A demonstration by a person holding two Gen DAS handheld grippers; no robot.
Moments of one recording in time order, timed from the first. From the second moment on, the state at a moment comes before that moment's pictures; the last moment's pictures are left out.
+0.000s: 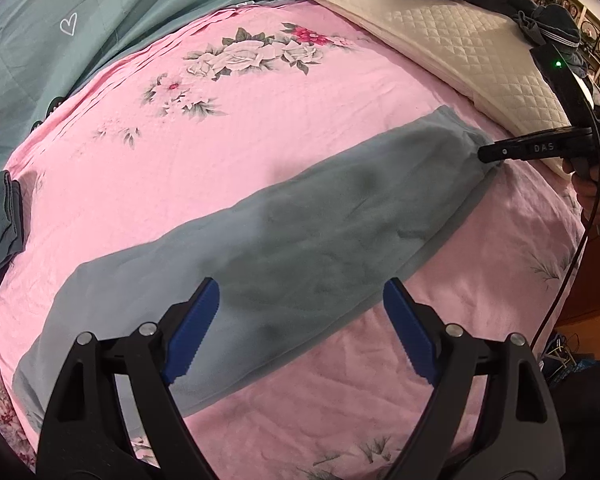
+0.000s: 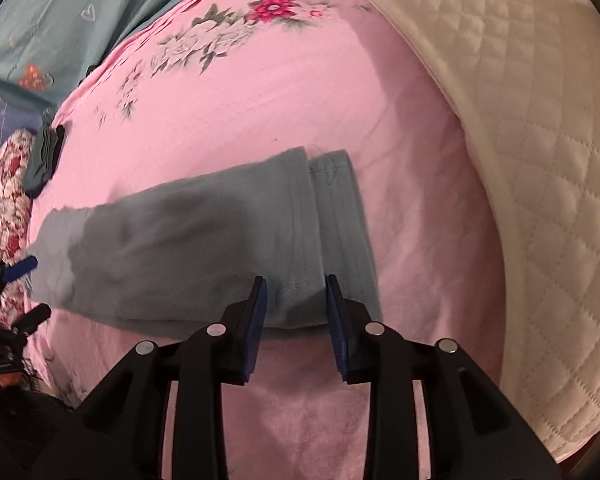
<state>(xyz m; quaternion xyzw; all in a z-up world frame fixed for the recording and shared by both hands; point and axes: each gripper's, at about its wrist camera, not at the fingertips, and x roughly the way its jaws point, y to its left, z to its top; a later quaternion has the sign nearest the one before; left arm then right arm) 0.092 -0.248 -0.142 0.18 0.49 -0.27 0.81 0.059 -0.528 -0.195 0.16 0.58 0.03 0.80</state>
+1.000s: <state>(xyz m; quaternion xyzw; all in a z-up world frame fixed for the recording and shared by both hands) 0.087 -0.250 -0.143 0.19 0.49 -0.26 0.81 0.095 -0.552 -0.185 0.15 0.55 0.02 0.82</state>
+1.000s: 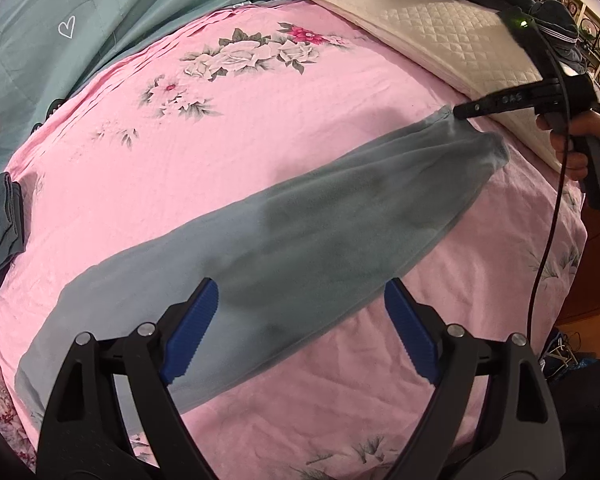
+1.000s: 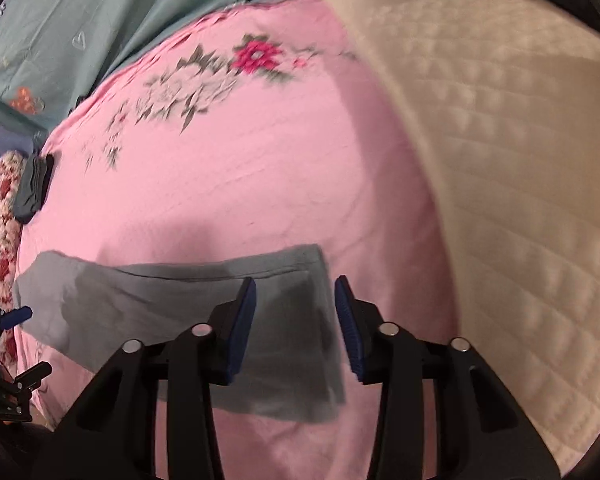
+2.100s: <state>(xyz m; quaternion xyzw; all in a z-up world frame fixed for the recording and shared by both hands) 0.102 -0.207 -0.150 0.17 0.51 -0.22 0.81 0.044 -0.454 -0.177 0.03 0.57 0.16 0.81</state>
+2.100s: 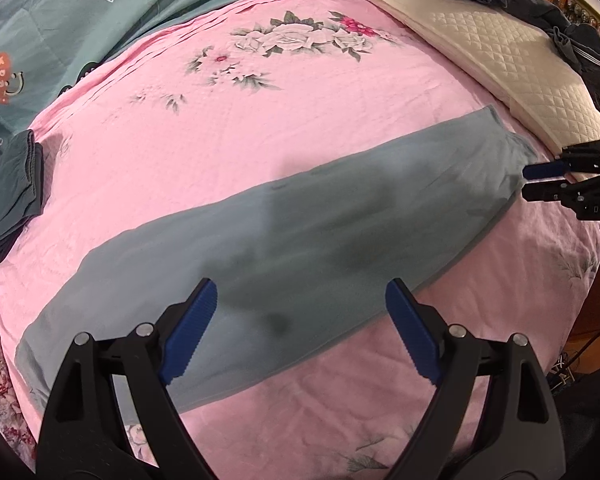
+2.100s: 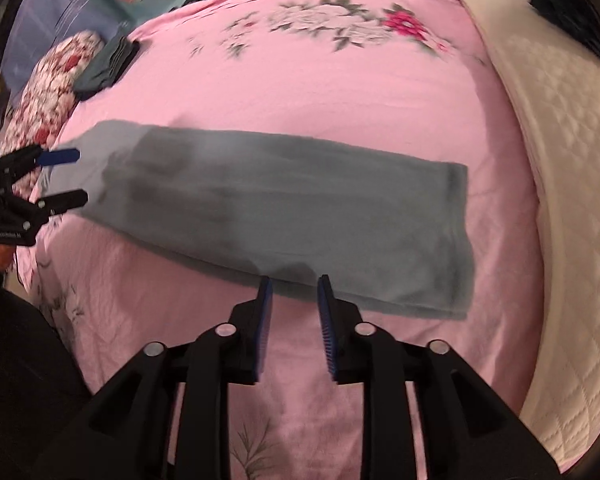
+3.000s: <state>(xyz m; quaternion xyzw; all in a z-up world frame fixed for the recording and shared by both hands) 0.104 -0.199 -0.168 0.16 0.52 -0.19 0.82 -0.006 -0.553 -0.189 0.32 0.51 -0.02 0.80</state>
